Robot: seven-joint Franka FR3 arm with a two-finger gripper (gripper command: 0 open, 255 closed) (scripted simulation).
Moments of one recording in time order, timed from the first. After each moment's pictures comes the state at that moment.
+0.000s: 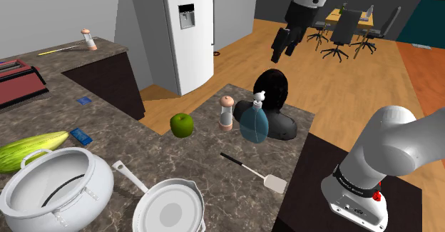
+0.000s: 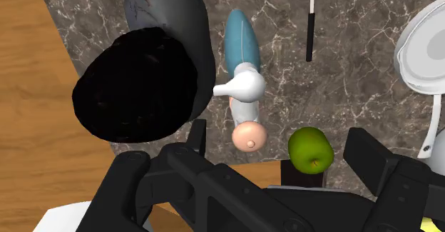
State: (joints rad) arm 0.02 -0.74 0.04 -2.28 0.05 1.71 0.08
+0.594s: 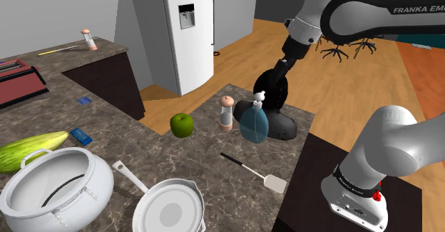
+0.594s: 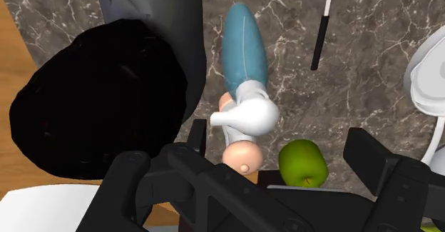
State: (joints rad) arm 0.06 -0.84 -0.02 -2.60 0.07 2.00 -0.06
